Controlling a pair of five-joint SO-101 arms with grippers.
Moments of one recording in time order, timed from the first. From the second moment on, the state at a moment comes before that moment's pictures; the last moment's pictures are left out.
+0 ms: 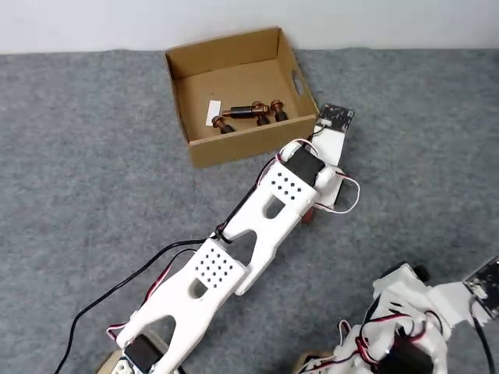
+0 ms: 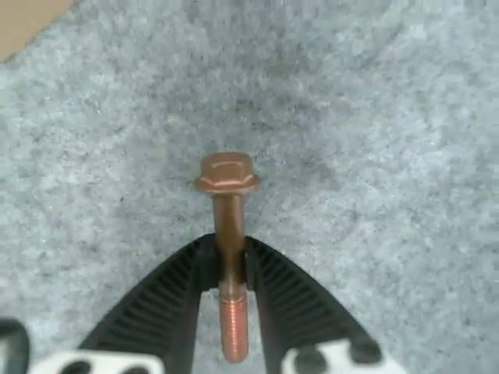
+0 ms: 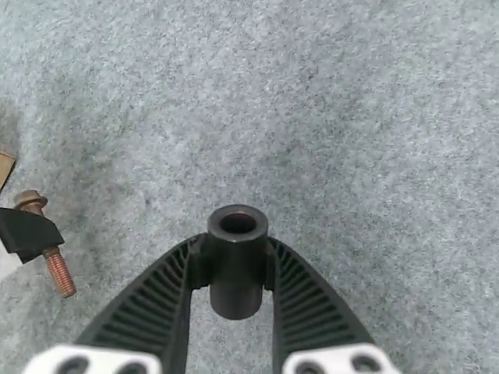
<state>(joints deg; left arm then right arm) 38.9 71.6 -86.6 99.2 30.1 30.6 -99.0 63.9 89.6 -24.1</state>
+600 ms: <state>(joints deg) 38.2 40.8 -74.4 99.4 21.5 28.8 -99.0 63.9 89.6 -24.1</state>
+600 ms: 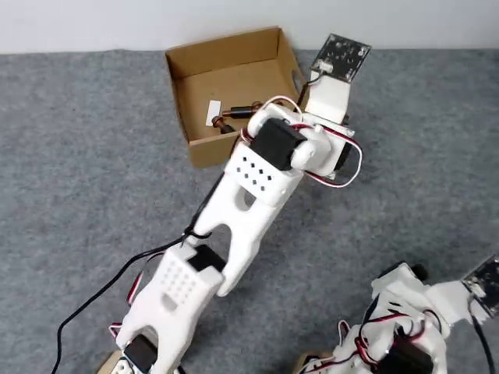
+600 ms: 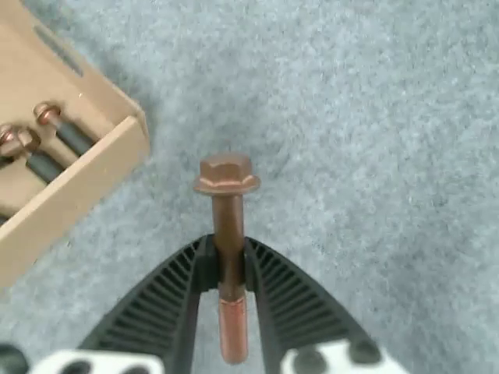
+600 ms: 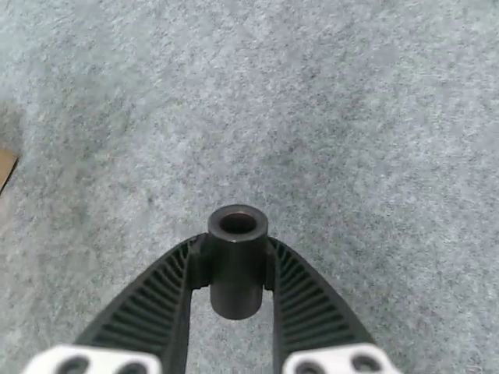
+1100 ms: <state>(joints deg) 37.1 -2.6 -22.7 97.7 21.1 22.3 -103.5 63.9 89.6 -23.0</state>
